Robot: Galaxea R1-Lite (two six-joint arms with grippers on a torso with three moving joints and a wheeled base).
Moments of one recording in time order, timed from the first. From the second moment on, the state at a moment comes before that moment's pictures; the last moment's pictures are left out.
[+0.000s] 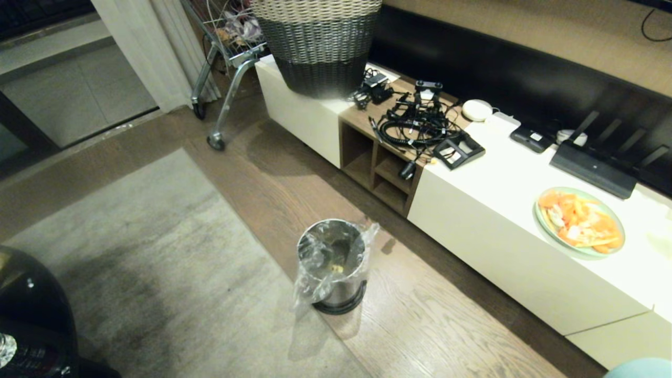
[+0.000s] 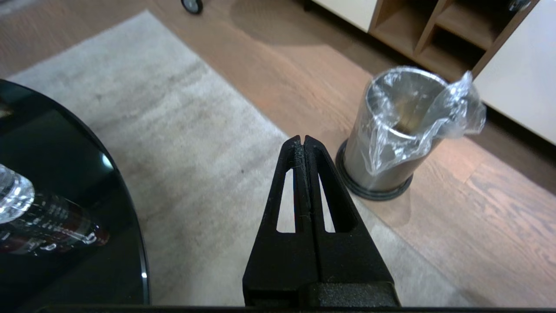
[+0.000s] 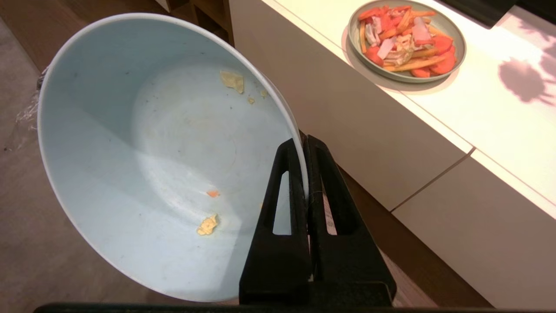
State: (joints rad) left arm 0.00 0.00 0.00 -0.01 0.01 -0.02; right arm 0.00 0.00 0.00 0.01 0.00 -0.06
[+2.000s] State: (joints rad) left arm 0.00 0.00 0.00 -0.01 0.01 -0.02; right arm 0.00 0.00 0.00 0.01 0.00 -0.06
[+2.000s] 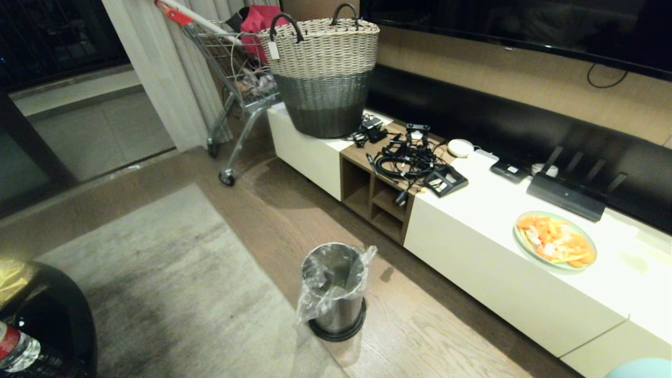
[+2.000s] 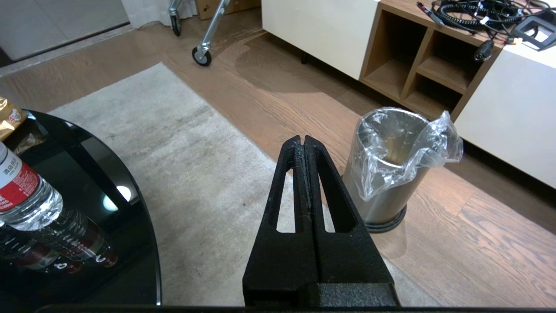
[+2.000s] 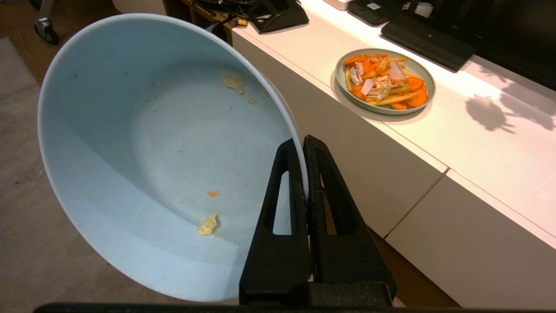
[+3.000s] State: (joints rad) left arm 0.00 0.00 0.00 -0.01 0.01 -0.02; right arm 0.00 0.00 0.00 0.01 0.00 -0.06
